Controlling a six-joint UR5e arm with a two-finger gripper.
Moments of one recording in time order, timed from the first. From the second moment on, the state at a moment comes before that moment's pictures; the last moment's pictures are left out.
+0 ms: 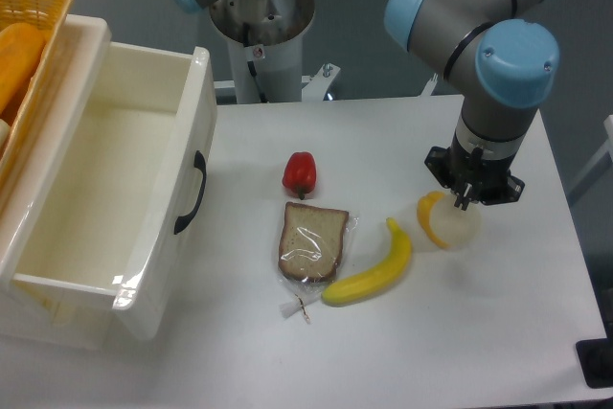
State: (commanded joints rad) arm 2.67 -1.97 -1.33 -1.34 1.62 1.18
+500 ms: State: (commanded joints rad) arm 2.67 -1.91 -1.33 -1.36 1.57 1.18
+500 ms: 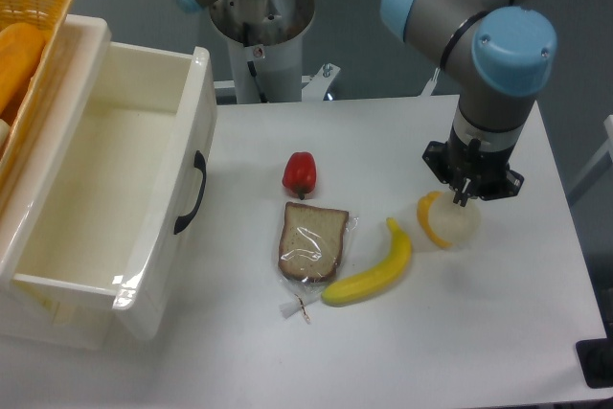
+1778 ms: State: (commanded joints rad) arm 2.35 -1.56 -1.34 -1.48 1.37 0.86
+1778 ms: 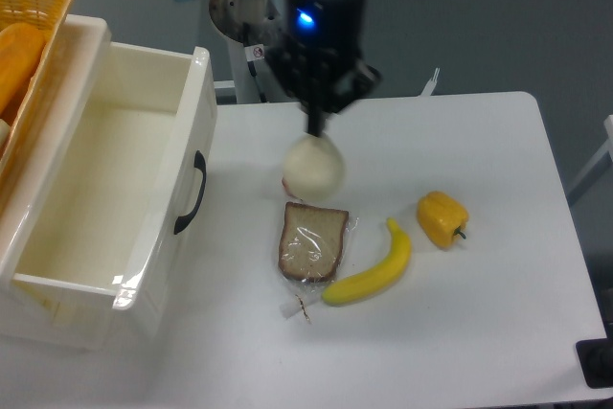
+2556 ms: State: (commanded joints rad) arm 2.15 -1.58 -1.40 -1.48 1.32 0.77
